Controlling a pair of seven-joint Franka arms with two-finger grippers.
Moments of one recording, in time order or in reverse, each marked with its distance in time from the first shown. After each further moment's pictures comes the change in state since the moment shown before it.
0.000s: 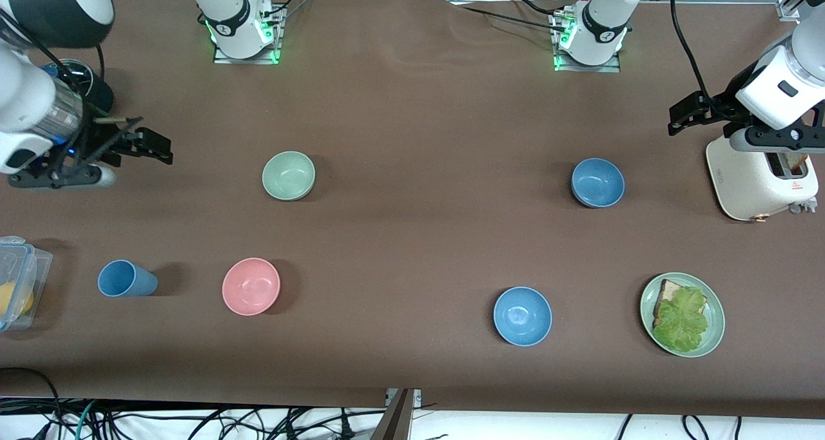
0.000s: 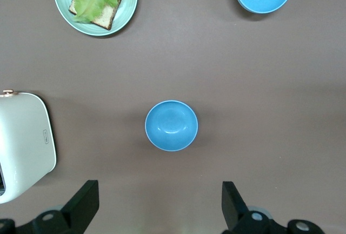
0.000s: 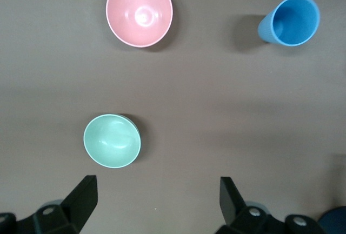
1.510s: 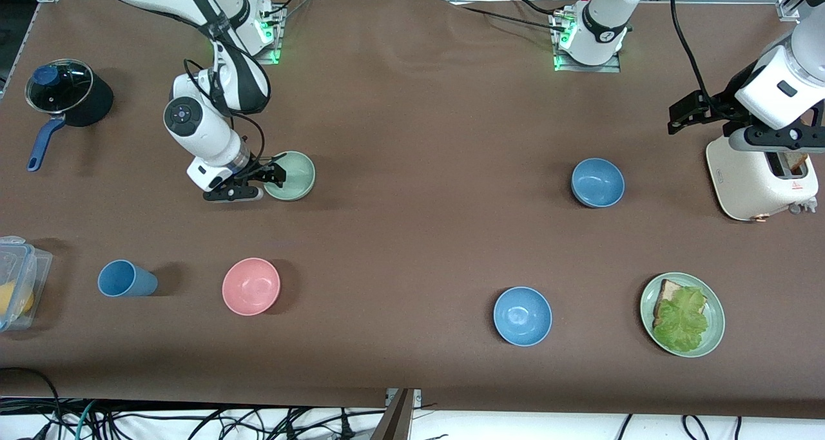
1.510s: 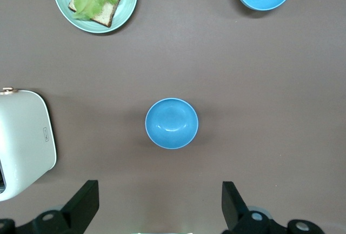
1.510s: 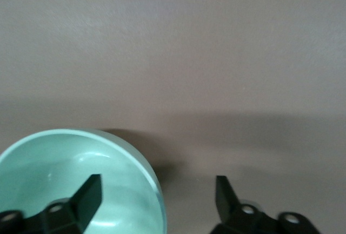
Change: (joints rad) left arm 0.001 0.000 0.000 0.000 0.000 -0.009 0.000; right arm 0.067 0.134 0.107 -0.760 0.016 1.005 0.142
